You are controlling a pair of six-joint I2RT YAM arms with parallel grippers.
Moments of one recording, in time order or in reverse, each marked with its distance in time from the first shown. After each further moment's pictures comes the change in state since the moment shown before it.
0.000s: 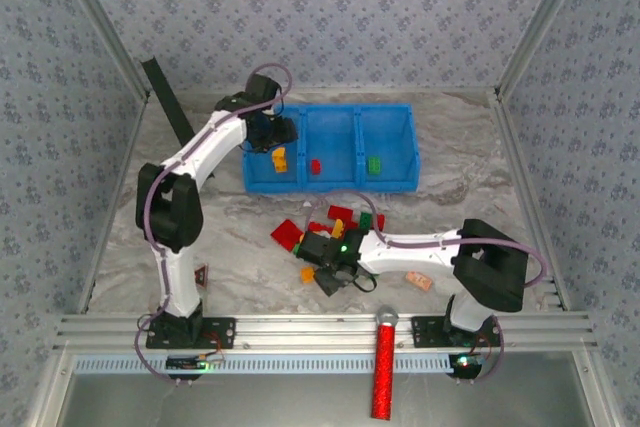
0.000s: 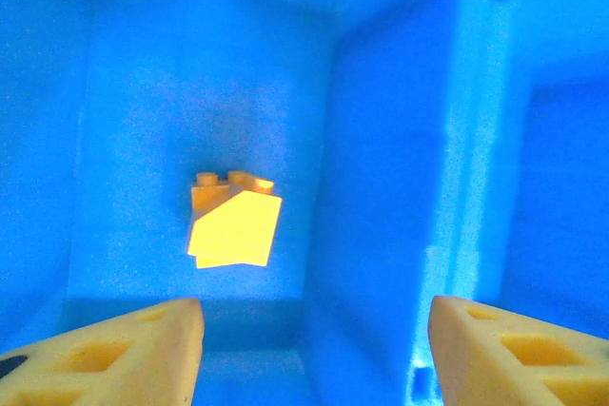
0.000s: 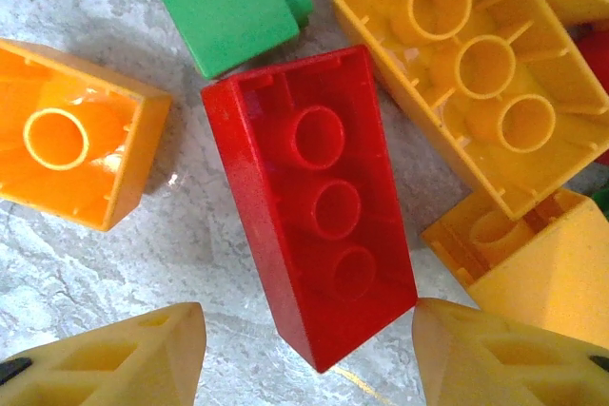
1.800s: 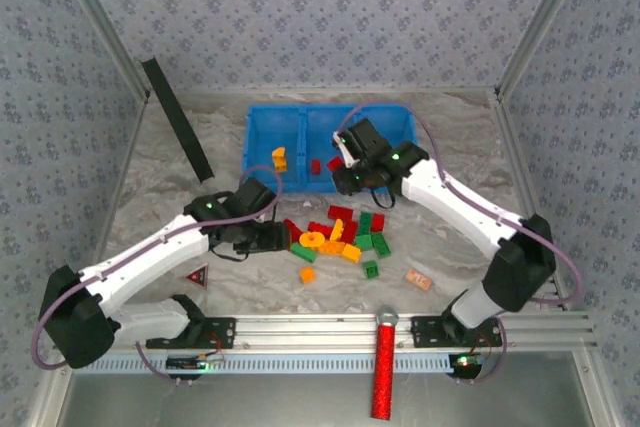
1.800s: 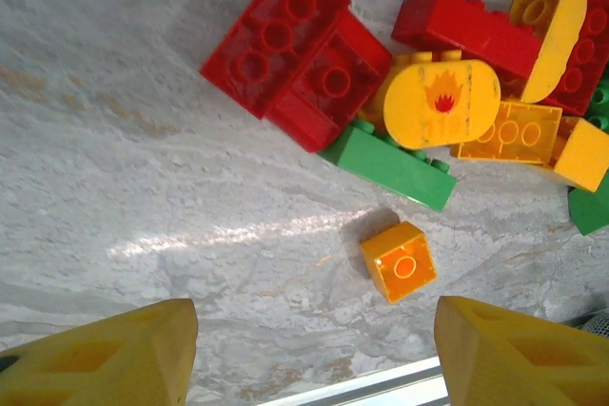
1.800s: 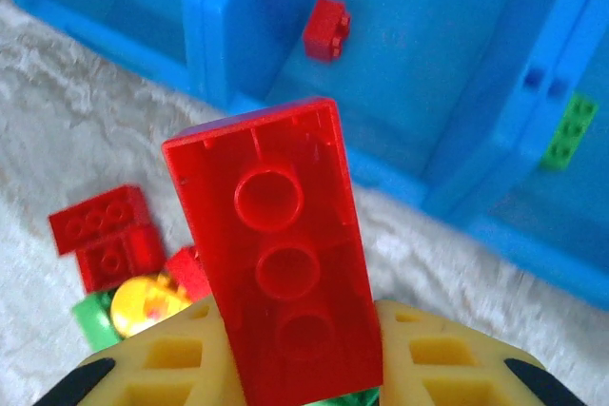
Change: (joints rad) left arm -0.392 -0.783 -0.873 -0.058 0.007 -0.201; right arm -0.508 -0.048 0.445 -0.080 -0.087 -0.311
